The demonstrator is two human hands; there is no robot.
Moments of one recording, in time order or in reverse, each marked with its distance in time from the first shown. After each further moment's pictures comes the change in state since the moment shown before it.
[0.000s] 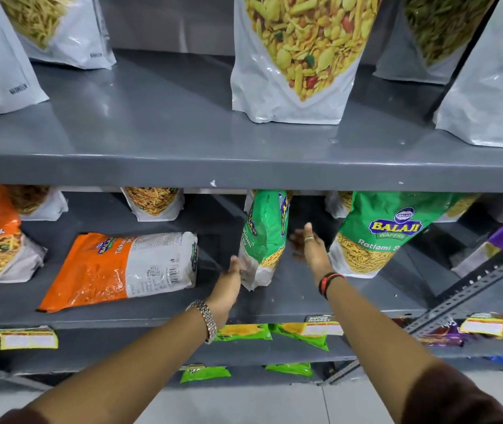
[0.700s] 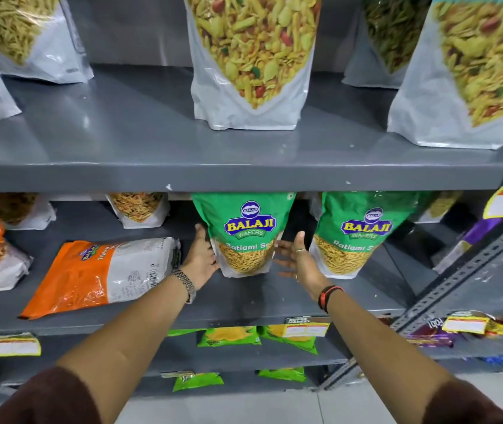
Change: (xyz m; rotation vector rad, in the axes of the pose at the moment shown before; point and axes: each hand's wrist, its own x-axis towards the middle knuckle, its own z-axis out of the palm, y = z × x) left_hand 0.012 0.057 -0.001 -0.347 -0.137 0.106; right_hand -0.020 0.000 -0.038 -0.078 -0.294 0.043
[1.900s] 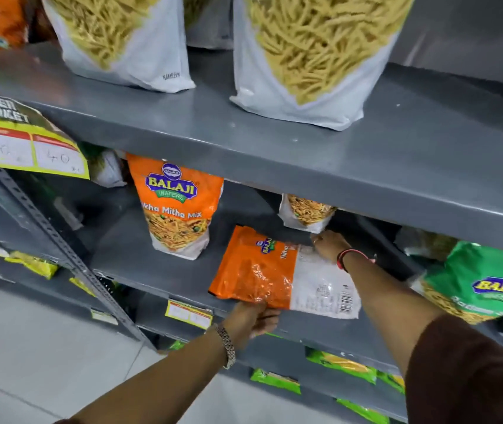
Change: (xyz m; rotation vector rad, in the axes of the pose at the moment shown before) left_hand -0.059 -0.004 -0.286 -0.059 0.101 -0.191; right_hand 0.121 -0.039 0.324 -1.146 -0.064 -0.137
